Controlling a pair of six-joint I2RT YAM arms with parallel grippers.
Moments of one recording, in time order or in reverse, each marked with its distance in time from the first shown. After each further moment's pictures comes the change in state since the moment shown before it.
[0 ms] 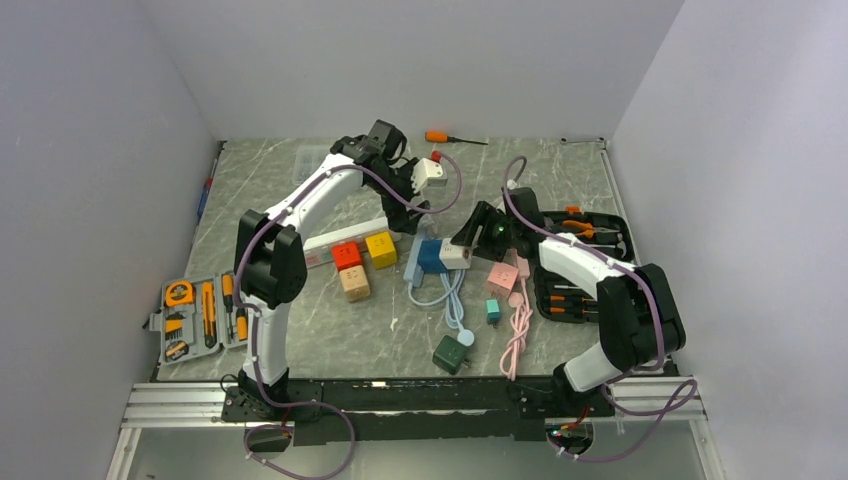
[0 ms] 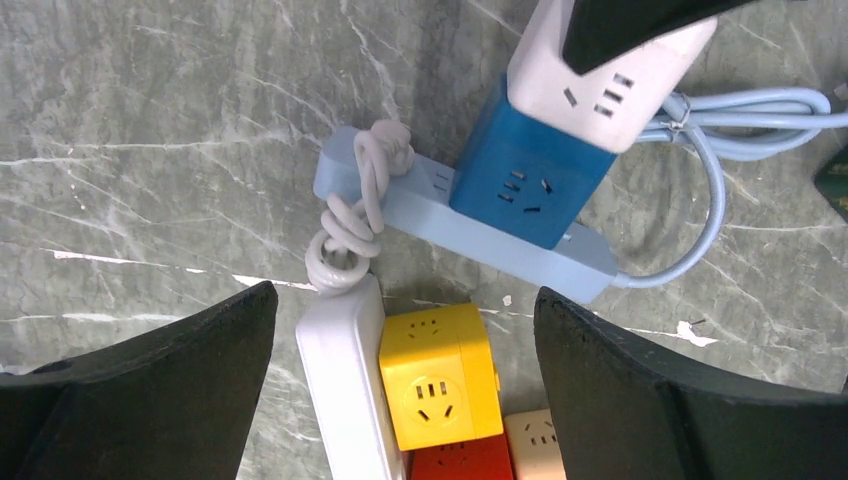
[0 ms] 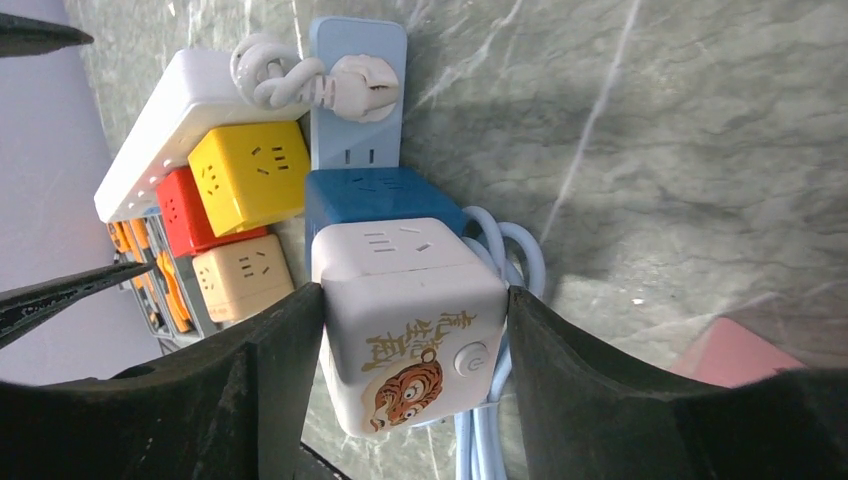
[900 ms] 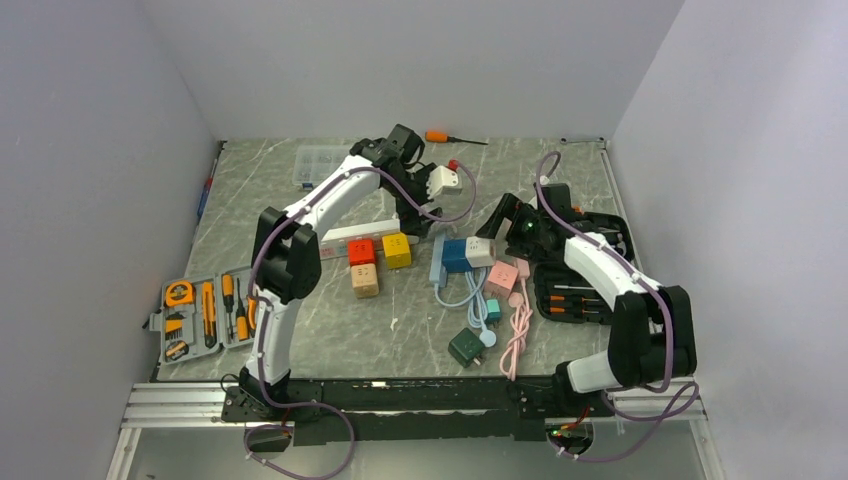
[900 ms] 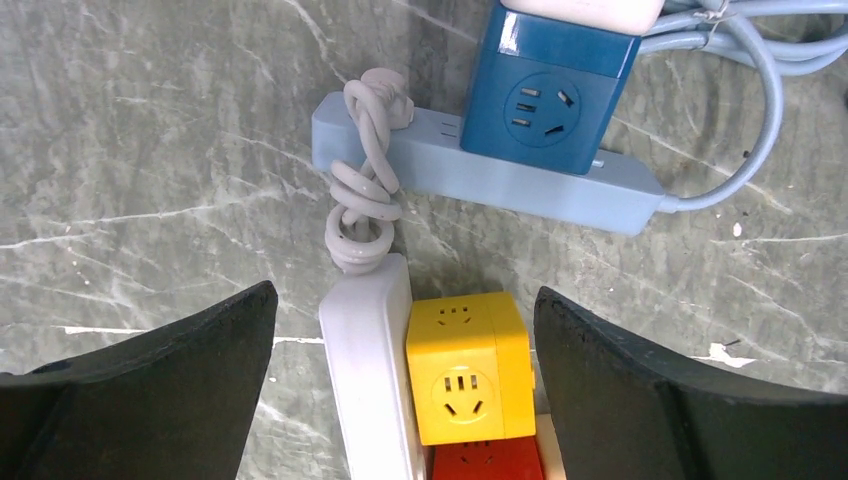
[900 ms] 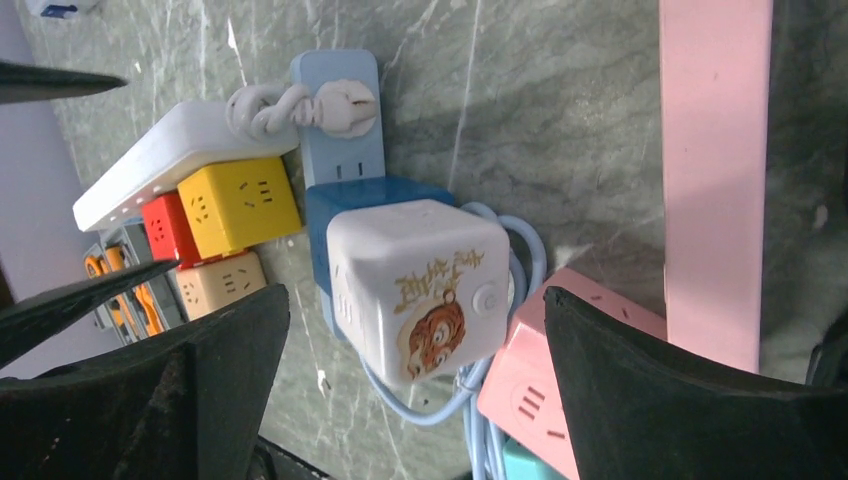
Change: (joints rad) left arm -0.062 0.107 0.104 -0.023 -0.023 0.065; right arm -0.166 -0.122 0.024 -0.197 0.007 -0.104
